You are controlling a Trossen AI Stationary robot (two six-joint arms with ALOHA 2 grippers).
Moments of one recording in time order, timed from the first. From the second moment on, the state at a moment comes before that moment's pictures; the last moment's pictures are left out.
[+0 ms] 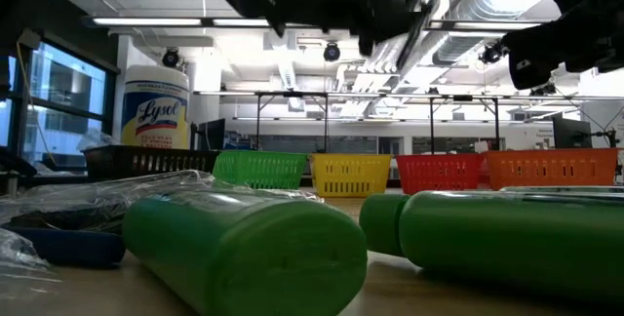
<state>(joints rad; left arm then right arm) 0.18 1.93 1.44 0.39 0.39 -0.03 0.01 0.03 0.01 0.03 -0.10 0.04</state>
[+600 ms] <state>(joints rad) 0.20 2.34 1.86 0.35 0.35 -0.22 0.01 0.03 0.01 0.03 -0.10 0.02</state>
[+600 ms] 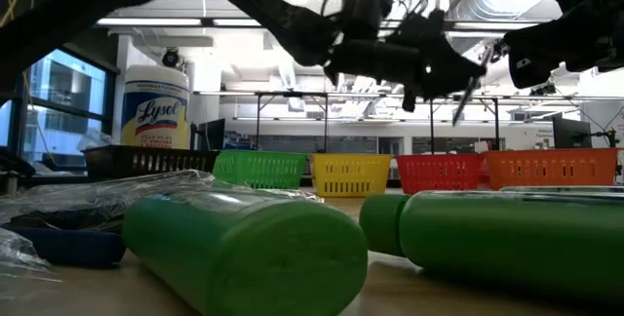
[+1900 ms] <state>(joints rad) 0.21 2.37 1.87 0.06 0.15 0.10 0.01 0.03 0.01 0.03 -0.10 0.02</state>
